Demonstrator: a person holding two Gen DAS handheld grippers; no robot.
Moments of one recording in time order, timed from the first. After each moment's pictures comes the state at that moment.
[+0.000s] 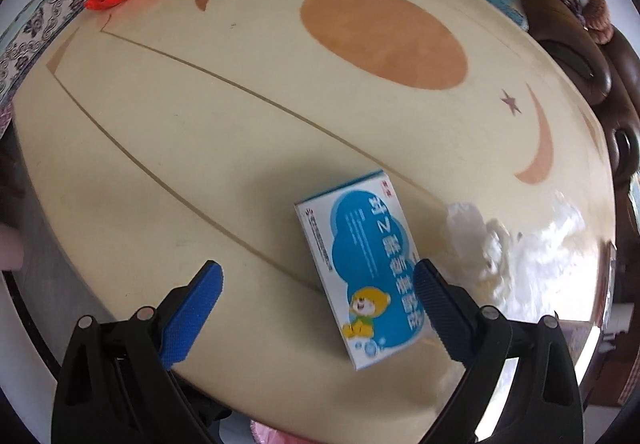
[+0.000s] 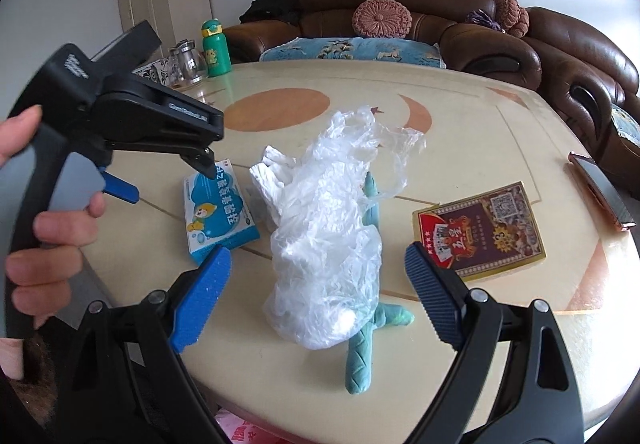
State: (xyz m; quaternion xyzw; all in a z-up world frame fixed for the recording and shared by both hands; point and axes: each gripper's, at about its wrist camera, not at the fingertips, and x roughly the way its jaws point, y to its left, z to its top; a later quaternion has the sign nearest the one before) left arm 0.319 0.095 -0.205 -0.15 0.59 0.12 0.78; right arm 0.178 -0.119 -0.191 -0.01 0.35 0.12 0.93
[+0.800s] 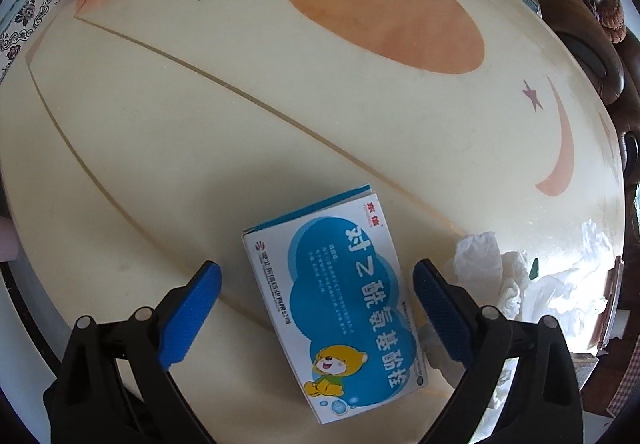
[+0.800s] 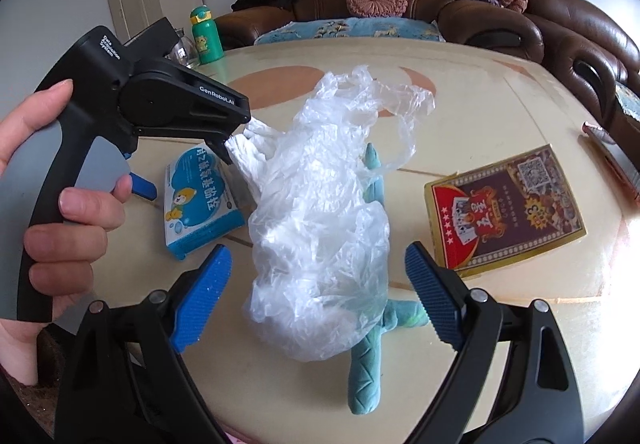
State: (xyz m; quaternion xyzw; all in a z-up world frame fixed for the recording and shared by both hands) left arm 0.358 0.093 -0.242 -0.16 0.62 0.11 0.76; right arm 0.198 -0.122 -0.223 0.01 0.37 0.12 0.92
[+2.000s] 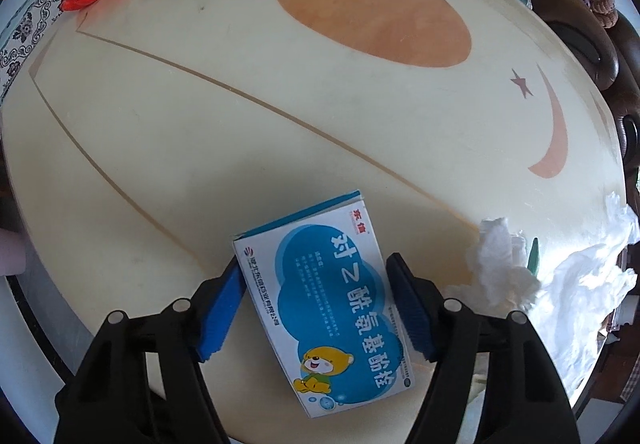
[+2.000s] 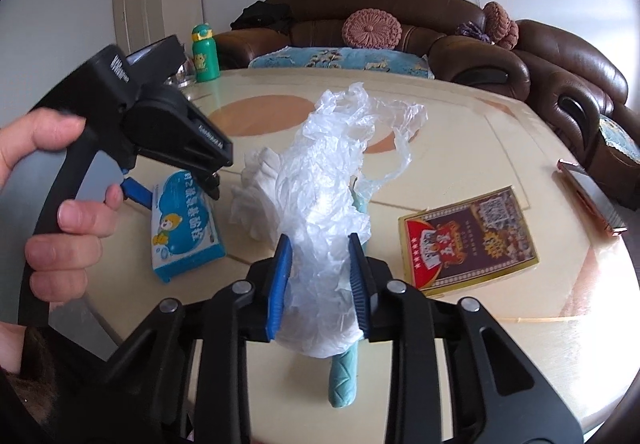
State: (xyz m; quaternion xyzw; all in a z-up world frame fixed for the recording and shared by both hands) left arm 0.358 0.067 -0.228 -0.14 0.61 0.10 0.77; right arm 0.171 -0.123 -0.205 -0.02 0.32 0.09 0.94
